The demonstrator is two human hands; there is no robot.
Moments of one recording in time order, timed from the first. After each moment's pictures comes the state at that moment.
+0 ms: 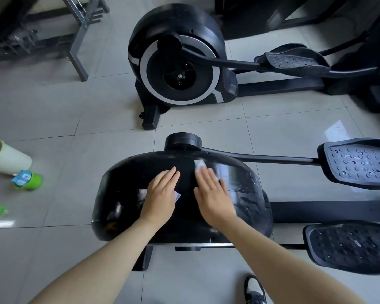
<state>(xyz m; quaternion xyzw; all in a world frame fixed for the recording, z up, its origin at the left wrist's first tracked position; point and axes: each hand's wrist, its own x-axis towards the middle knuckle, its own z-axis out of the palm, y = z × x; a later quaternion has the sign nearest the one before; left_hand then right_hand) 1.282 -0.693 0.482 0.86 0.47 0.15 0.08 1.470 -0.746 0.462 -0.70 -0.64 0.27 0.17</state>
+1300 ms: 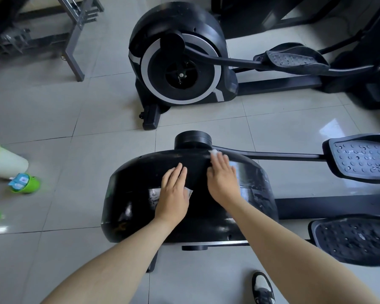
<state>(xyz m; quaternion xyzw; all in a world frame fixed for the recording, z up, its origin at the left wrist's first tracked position) 1.272 -0.693 0.475 0.82 0.52 0.17 0.16 1.449 -0.696 0.475 -0.76 -0.55 0.24 0.24</state>
